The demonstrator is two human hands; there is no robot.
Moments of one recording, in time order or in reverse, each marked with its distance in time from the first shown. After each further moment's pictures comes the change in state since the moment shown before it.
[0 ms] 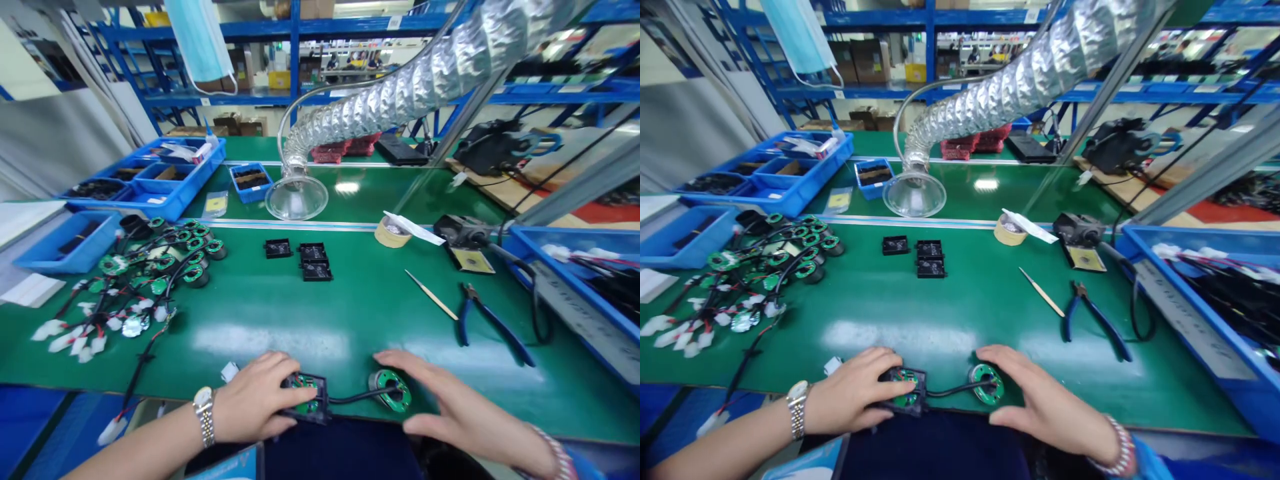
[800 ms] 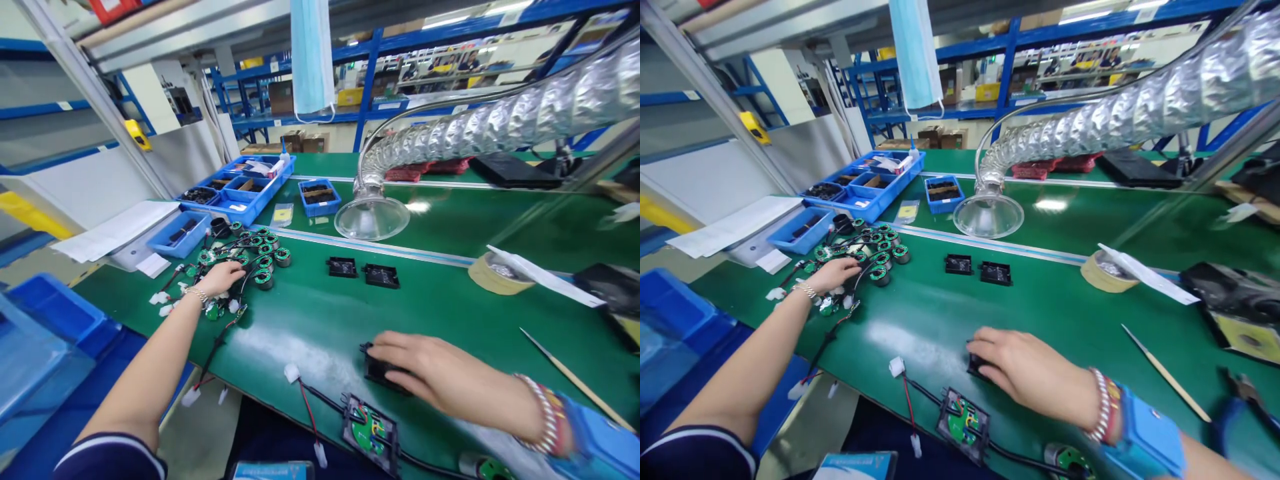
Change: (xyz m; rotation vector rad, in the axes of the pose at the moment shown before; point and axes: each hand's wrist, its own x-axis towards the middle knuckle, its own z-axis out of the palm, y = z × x) left_hand -0.113 -0.169 -0.110 0.044 0.303 -1.061; right_hand 0.143 -0.043 -0.015 -0.190 -0.242 -0.391
